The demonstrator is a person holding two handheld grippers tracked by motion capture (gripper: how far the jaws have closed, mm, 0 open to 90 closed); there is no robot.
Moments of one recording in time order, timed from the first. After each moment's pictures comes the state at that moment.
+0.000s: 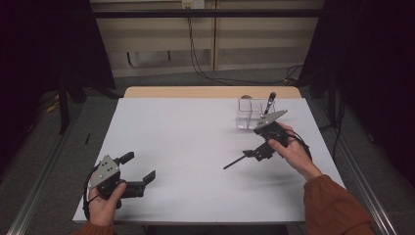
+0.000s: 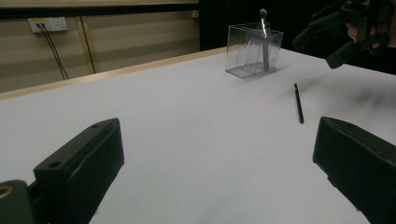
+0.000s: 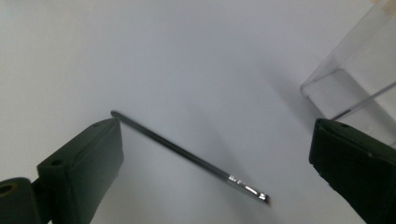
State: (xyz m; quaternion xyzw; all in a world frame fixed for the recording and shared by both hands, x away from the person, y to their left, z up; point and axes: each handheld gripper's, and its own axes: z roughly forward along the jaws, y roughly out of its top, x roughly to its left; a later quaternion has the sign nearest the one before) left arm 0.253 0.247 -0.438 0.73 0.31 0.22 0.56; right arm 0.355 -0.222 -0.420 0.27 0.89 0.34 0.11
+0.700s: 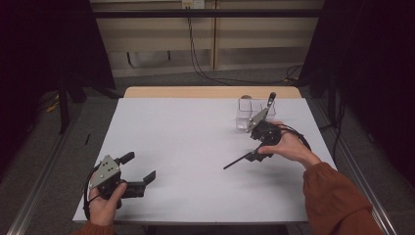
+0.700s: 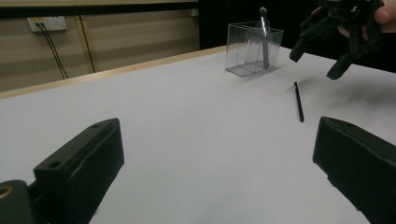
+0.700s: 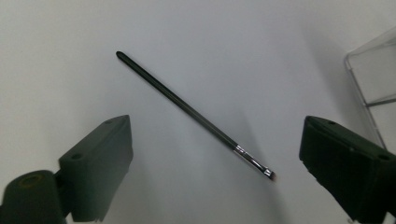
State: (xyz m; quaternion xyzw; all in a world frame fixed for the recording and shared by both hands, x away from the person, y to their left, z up) left arm 0.253 0.246 -0.439 0.74 0.31 0.22 0.56; right arm 0.375 -0.209 -0.421 0.21 0.95 0.22 0.04
